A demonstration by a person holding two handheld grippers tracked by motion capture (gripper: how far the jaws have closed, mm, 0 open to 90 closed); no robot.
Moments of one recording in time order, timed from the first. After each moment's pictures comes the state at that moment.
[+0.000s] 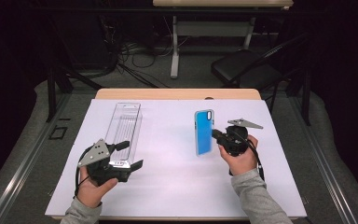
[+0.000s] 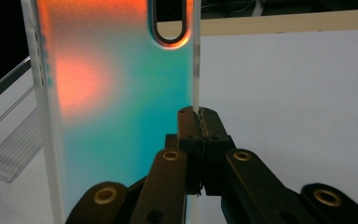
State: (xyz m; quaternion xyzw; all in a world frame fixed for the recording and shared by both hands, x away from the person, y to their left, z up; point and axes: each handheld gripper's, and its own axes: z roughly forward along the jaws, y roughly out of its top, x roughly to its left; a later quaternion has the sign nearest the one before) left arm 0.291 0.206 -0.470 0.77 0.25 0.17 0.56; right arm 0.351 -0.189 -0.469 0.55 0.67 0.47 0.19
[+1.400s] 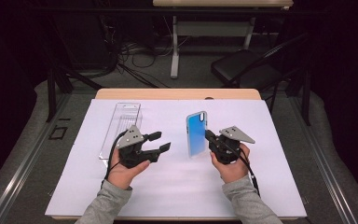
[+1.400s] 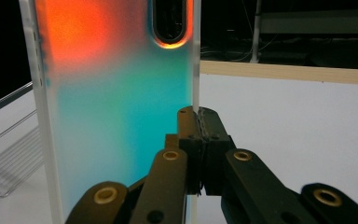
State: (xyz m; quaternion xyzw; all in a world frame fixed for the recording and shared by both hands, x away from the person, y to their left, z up) left arm 0.327 0.132 -0.463 0.77 0.27 0.15 0.56; right arm 0.328 -0.162 -0.479 0.49 0.65 0.51 0.27
